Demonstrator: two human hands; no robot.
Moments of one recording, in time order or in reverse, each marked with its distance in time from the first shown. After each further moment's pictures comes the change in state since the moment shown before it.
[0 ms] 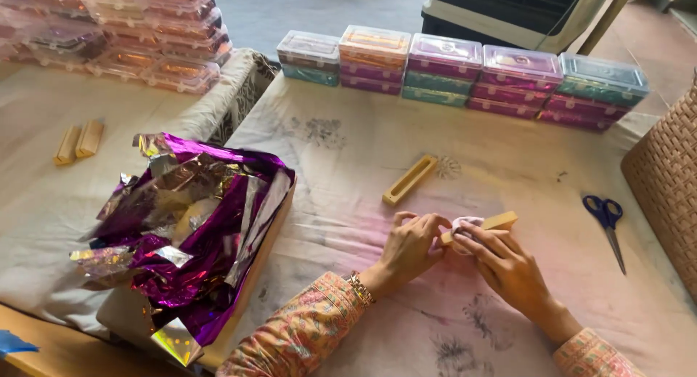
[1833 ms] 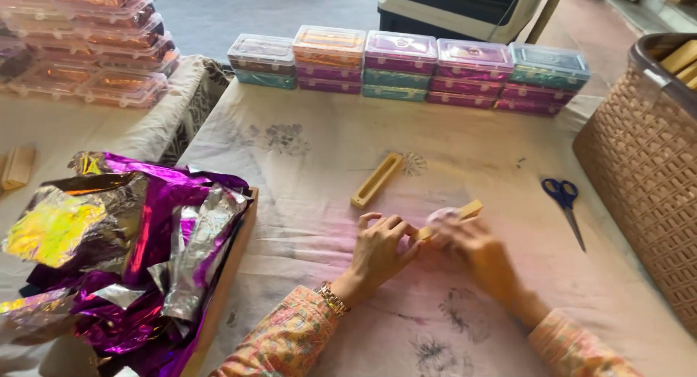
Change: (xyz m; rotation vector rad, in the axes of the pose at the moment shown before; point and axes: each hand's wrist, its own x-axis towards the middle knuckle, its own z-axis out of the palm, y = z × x) left_hand 0.000 0.003 -0.009 0.067 -0.056 -0.020; right_hand -0.007 0.012 0.013 -0.007 -0.027 0.159
